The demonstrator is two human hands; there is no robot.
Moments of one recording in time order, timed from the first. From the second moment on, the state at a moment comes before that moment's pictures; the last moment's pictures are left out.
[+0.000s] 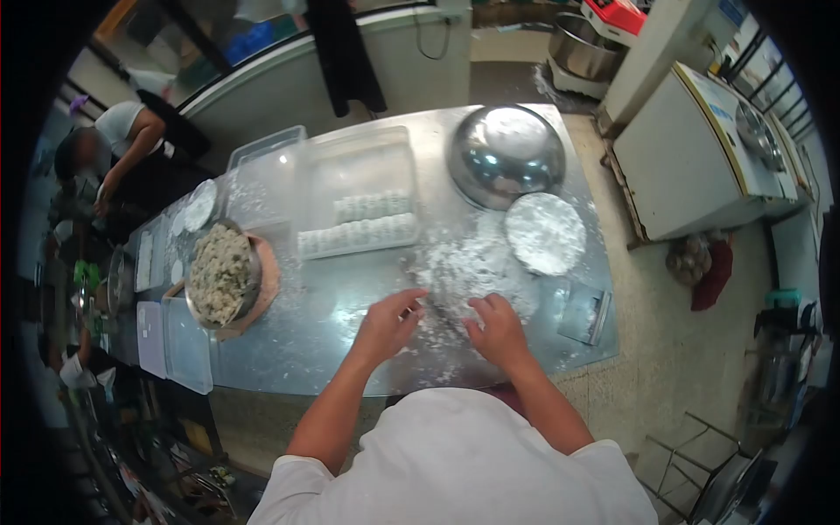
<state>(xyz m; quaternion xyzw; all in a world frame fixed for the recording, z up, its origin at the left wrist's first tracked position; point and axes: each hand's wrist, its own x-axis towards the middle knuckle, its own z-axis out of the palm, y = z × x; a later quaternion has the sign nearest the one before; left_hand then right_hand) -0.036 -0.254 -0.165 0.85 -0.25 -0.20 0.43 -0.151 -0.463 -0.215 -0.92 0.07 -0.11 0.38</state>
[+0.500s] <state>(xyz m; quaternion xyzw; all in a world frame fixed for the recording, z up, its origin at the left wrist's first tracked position) -0.032 -0.335 -0.230 0.95 -0.11 -0.02 0.29 -0.267 -0.632 -0.247 -0.87 0.40 -0.03 0.27</state>
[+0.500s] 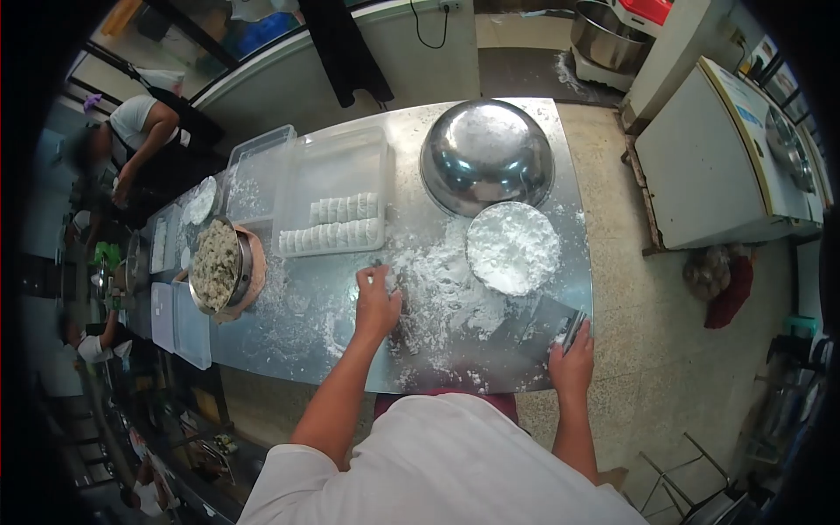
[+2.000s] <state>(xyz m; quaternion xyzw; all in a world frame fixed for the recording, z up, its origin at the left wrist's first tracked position) 0.167 -0.476 -0.137 0.85 -0.38 0.24 0.27 0.048 -0.801 -0.158 -0.85 0.07 -0.21 0.47</state>
